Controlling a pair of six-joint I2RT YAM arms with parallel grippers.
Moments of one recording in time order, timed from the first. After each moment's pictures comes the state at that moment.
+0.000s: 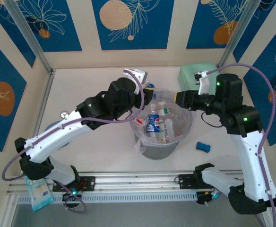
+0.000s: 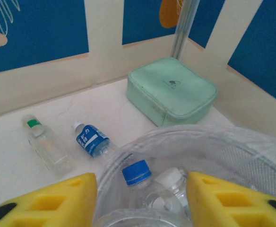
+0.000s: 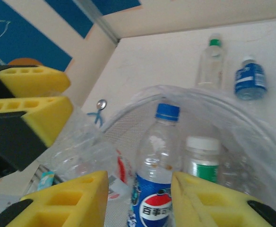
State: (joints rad) left arm -1.06 1.45 1.70 -0.64 -0.40 -0.31; right arm 0.28 1.01 1.52 -1.02 -0.50 0.34
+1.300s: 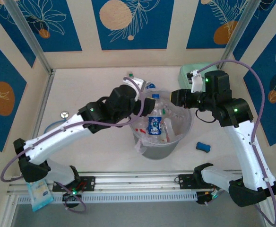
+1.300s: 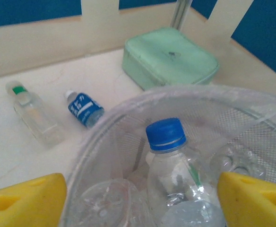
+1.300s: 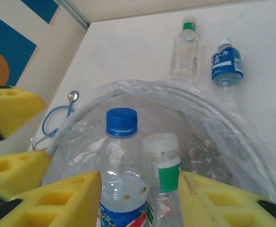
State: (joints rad) left arm -1.05 1.39 1.55 -0.63 -0.35 -0.37; right arm 0.32 1.09 1.52 -1.07 -0.35 0.33
